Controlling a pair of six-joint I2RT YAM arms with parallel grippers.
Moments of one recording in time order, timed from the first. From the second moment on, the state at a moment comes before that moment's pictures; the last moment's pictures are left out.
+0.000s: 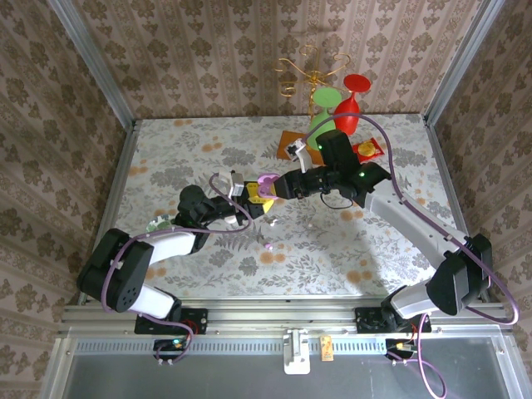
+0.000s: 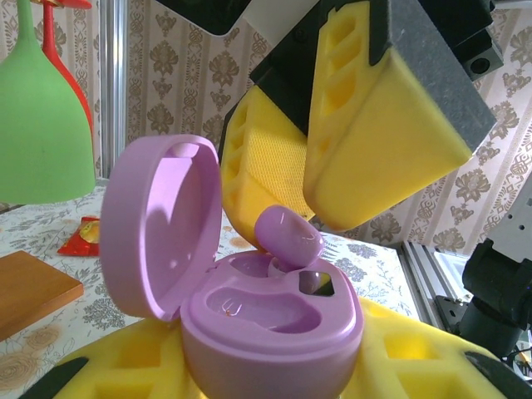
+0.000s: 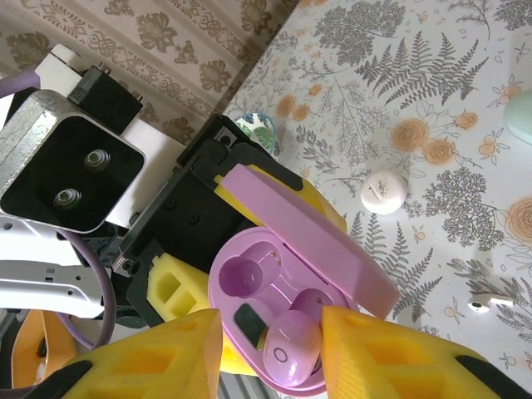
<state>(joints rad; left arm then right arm) -0.52 1.45 0.51 1.13 0.92 -0.30 0.53 1.44 1.29 -0.50 -0.65 0.34</state>
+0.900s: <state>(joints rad) -0.47 1.45 0.48 1.14 0.89 -0.28 0.51 1.14 0.95 -0.36 -0.45 0.41</state>
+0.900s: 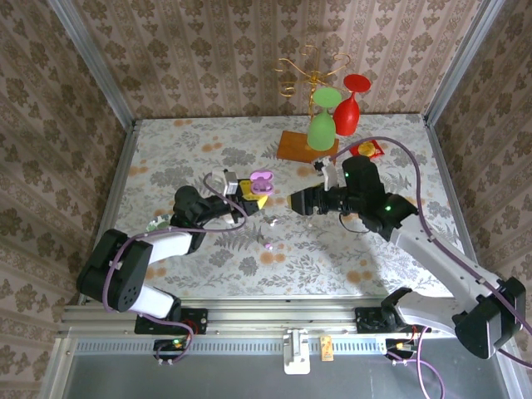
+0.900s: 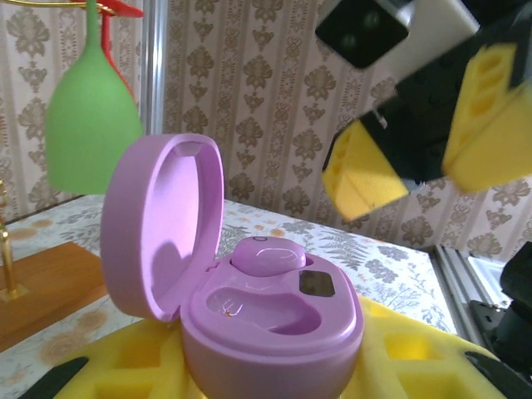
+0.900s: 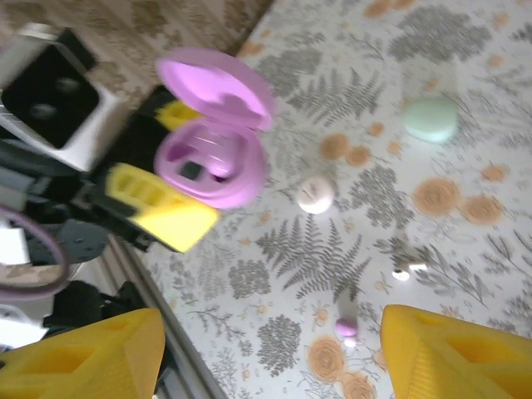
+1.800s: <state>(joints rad) -0.40 1.22 0.41 1.08 0.83 -0.24 0.65 1.90 1.07 -0.11 -0.64 0.37</state>
